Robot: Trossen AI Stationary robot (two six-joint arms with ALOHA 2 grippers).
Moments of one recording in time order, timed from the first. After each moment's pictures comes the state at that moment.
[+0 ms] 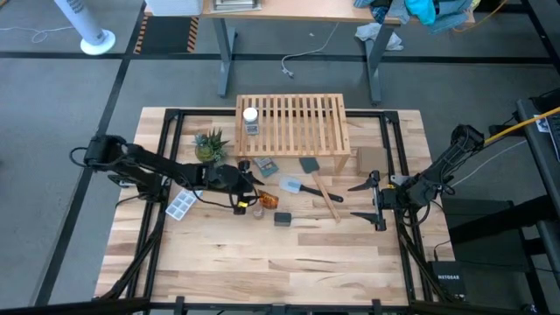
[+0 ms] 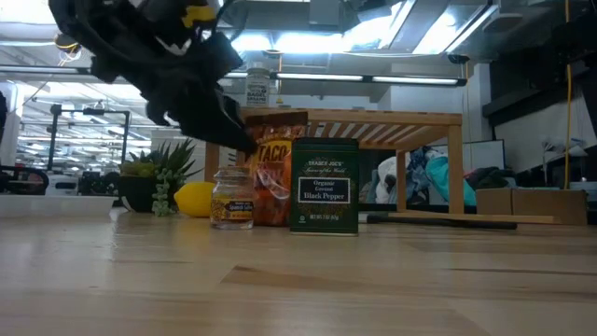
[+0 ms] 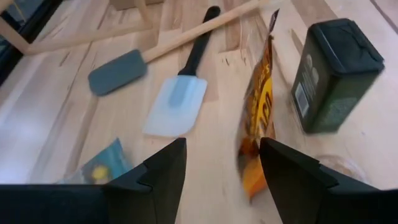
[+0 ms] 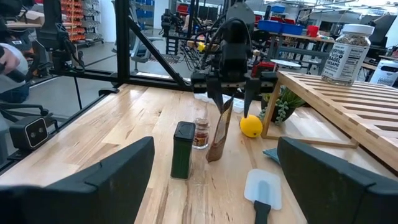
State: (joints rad) left arm -0.03 1.43 0.56 0.32 -0.11 0.16; right arm 0.76 0.34 0.09 0.18 0.70 -0.05
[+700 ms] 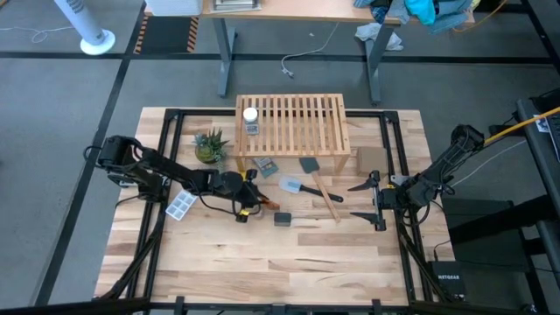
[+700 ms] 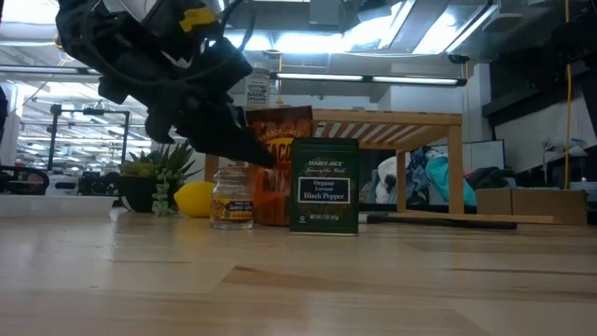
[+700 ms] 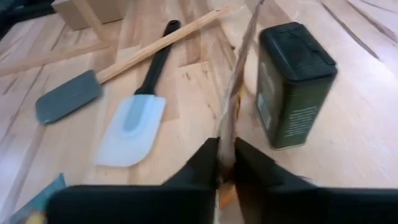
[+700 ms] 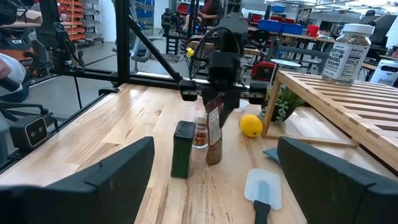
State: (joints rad) left arm -0.07 1.58 0.56 0.51 -0.03 0.20; right arm 0.76 0.34 0.09 0.18 0.69 -0.05
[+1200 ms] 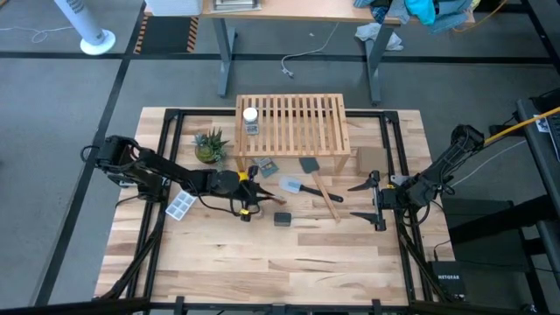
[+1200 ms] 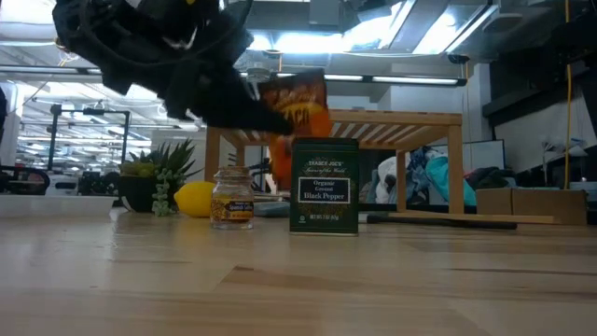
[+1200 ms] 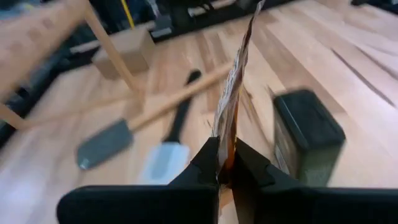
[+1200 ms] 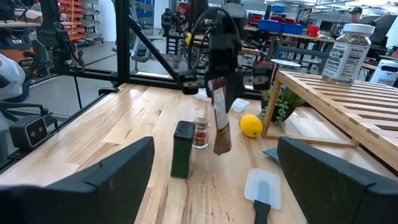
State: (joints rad) left arm -0.09 1.56 0.58 0.63 -0.09 0.25; right arm 0.76 0.34 0.09 0.18 0.69 -0.05
